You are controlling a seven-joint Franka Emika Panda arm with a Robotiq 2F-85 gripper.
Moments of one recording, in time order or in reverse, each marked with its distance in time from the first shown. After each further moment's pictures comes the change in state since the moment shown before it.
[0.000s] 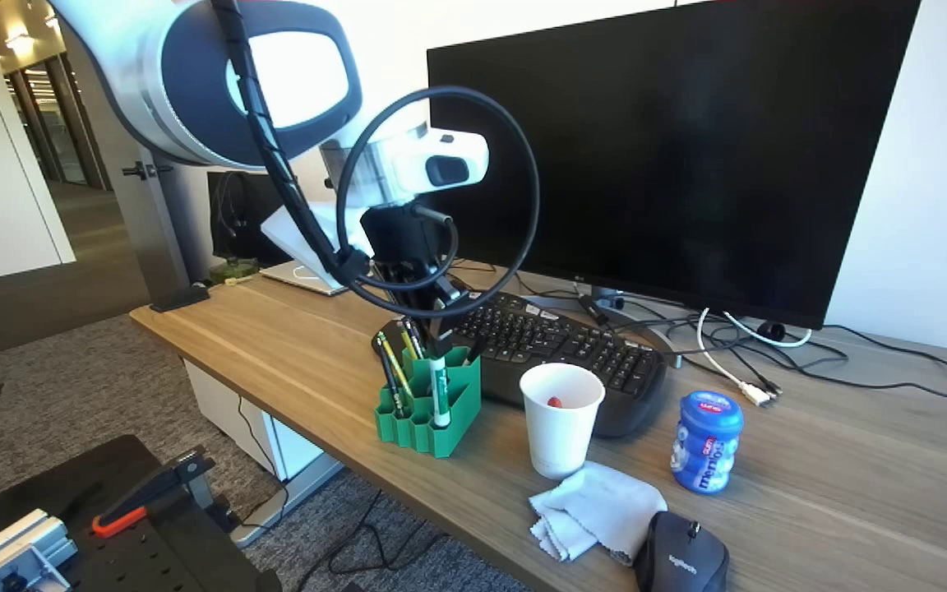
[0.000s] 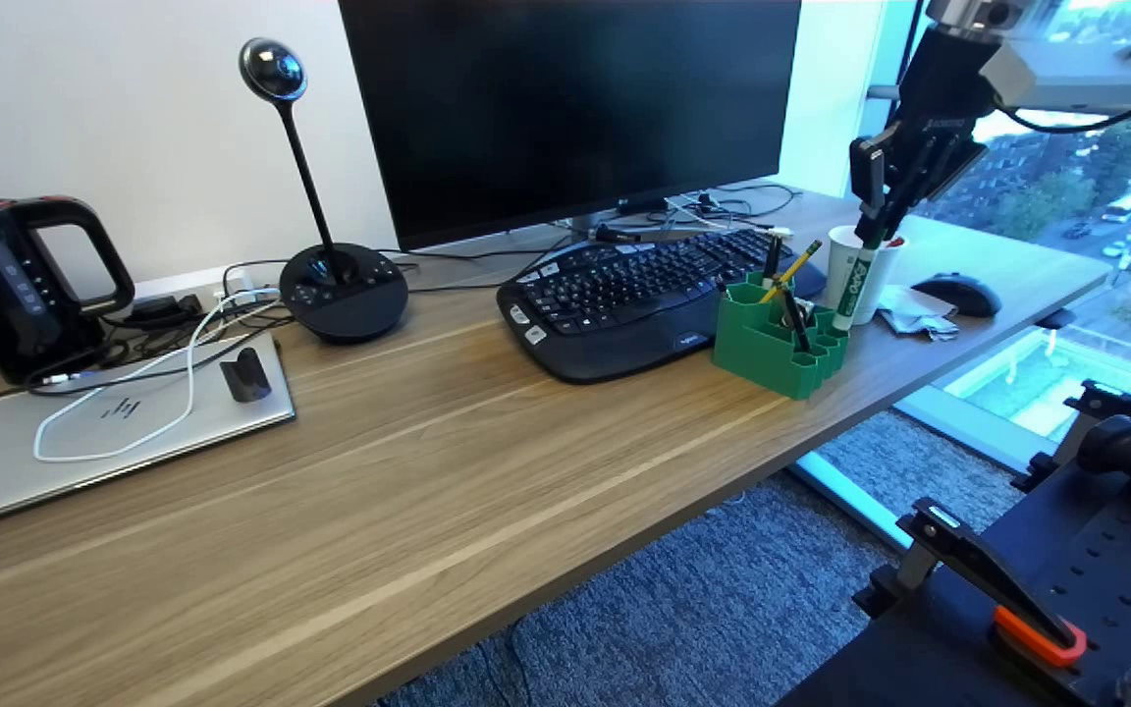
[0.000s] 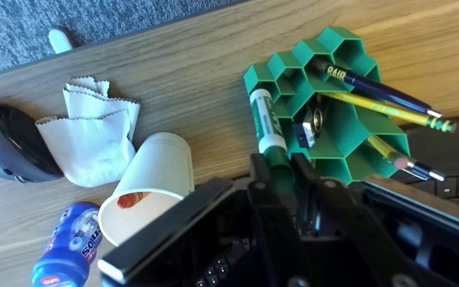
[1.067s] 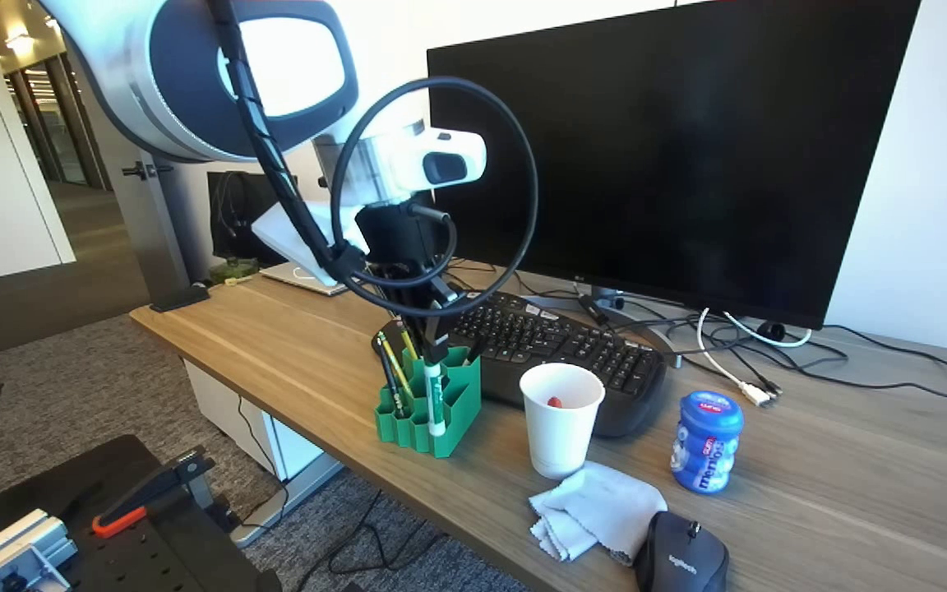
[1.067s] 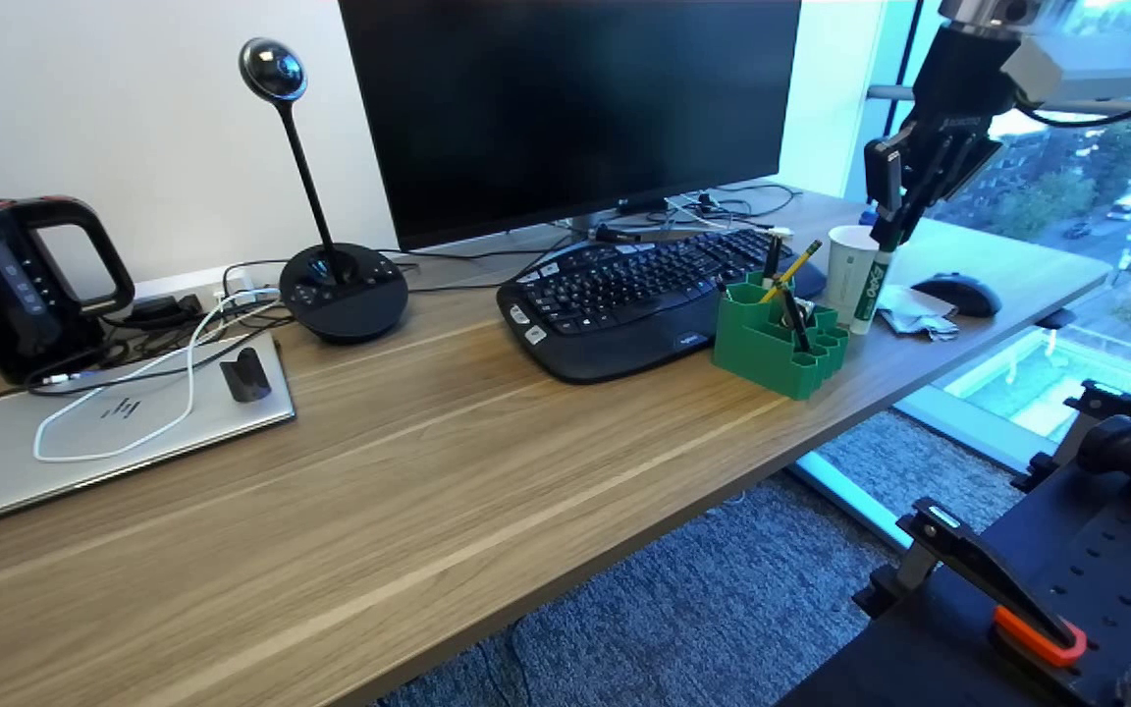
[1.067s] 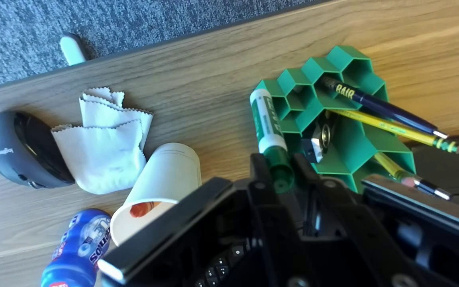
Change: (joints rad) arm -0.001 -0.025 -0.011 -0.018 -0.036 -0.041 0.000
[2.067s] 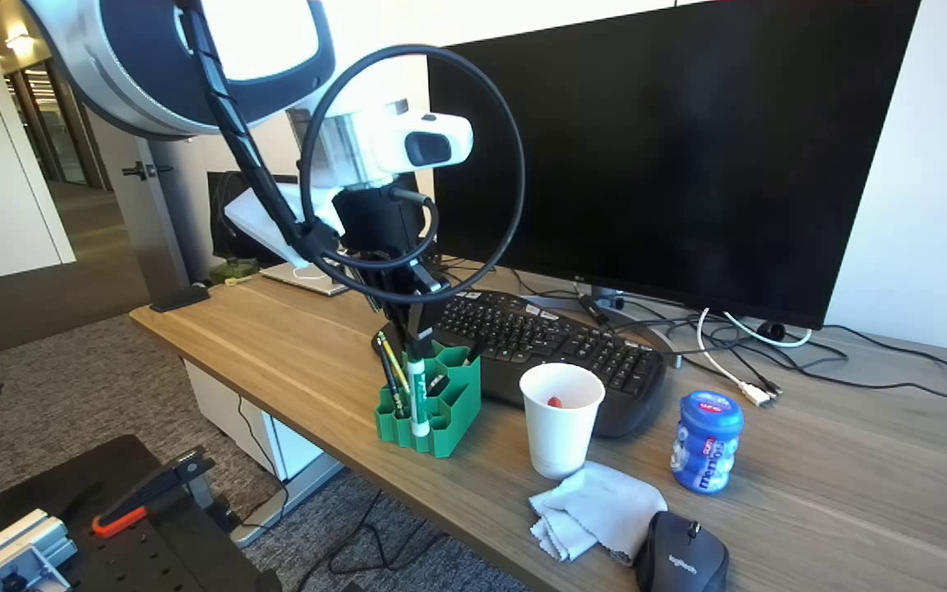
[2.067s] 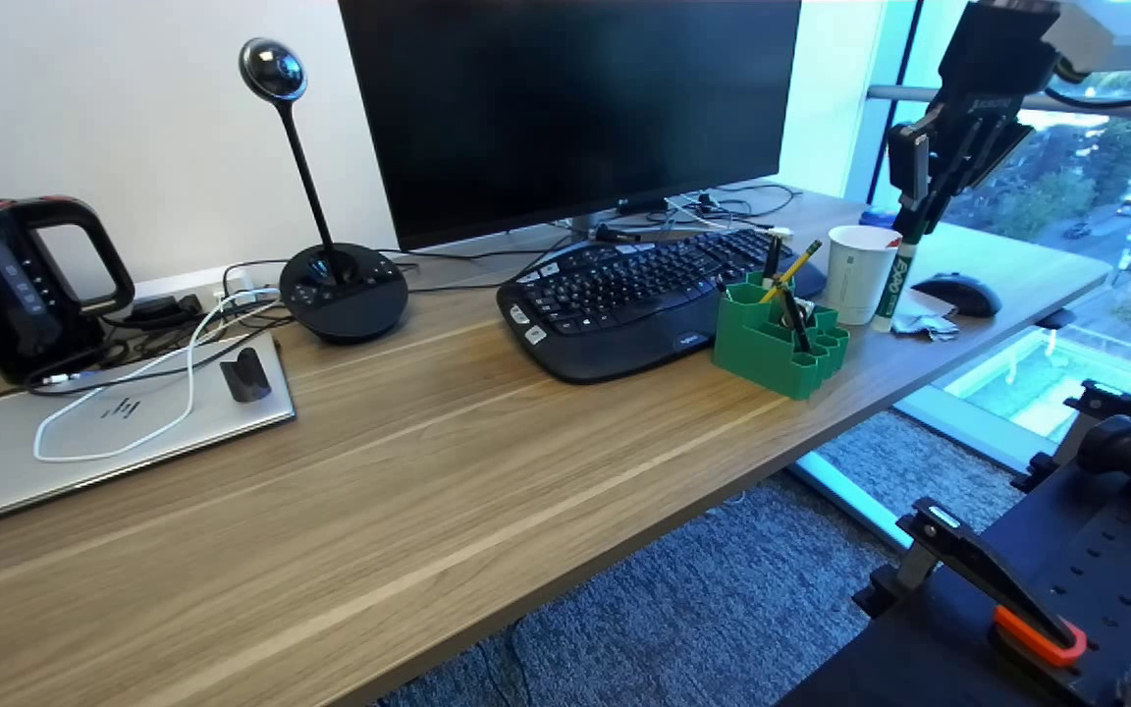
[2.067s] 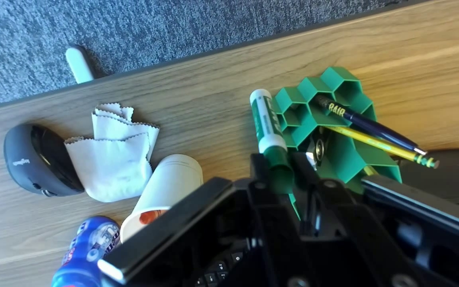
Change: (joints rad) arm -0.001 -0.077 0.000 -0.045 0.000 -0.056 -0.008
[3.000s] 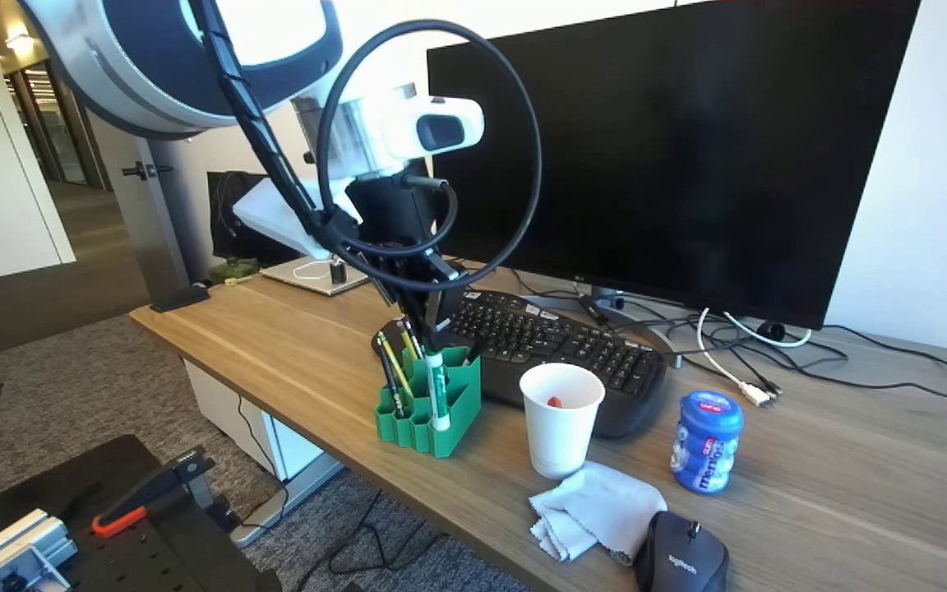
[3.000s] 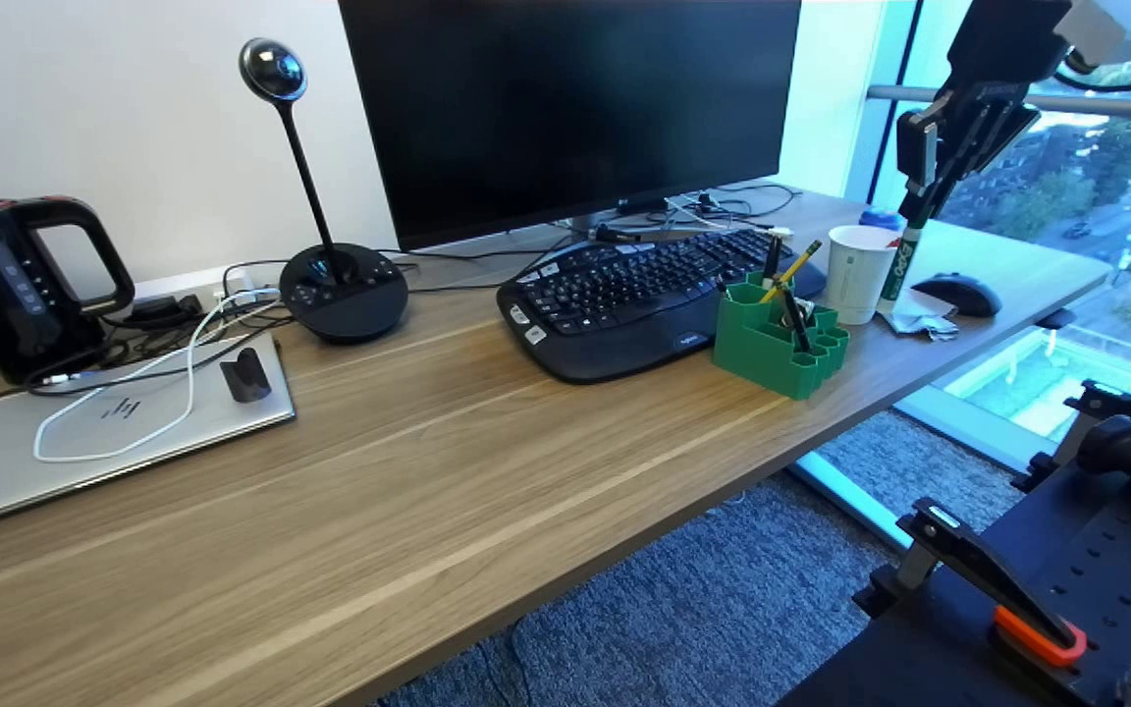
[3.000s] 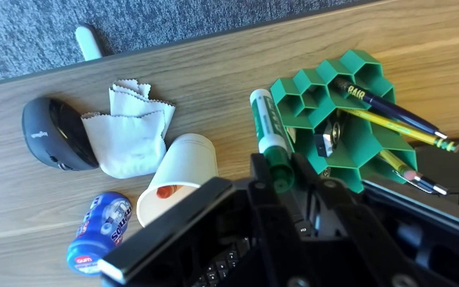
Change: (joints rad) arm -0.003 -0.011 -0.026 -0.001 -0.061 0.030 -0.001
